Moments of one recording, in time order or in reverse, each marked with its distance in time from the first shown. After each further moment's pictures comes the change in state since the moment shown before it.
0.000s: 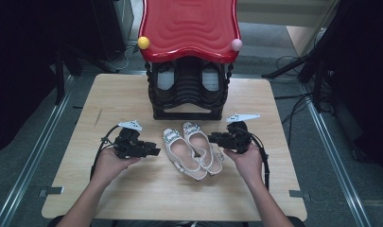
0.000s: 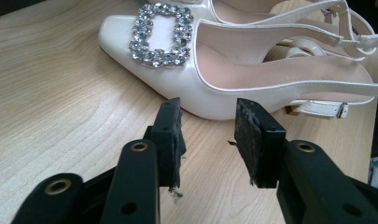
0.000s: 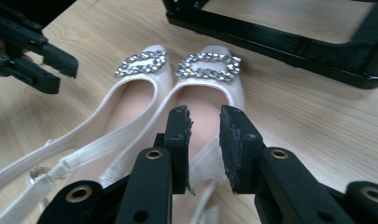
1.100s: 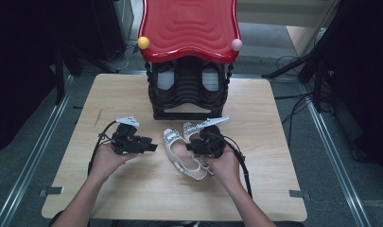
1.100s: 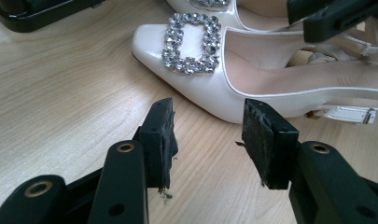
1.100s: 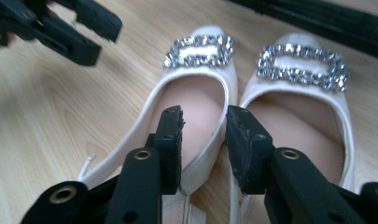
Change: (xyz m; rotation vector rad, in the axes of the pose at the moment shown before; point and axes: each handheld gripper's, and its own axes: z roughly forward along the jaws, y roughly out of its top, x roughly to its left) left arm 0.014 0.006 -0.005 -0.001 0.039 0.009; right arm 0.054 0.008 0.048 0.116 0.004 -0.070
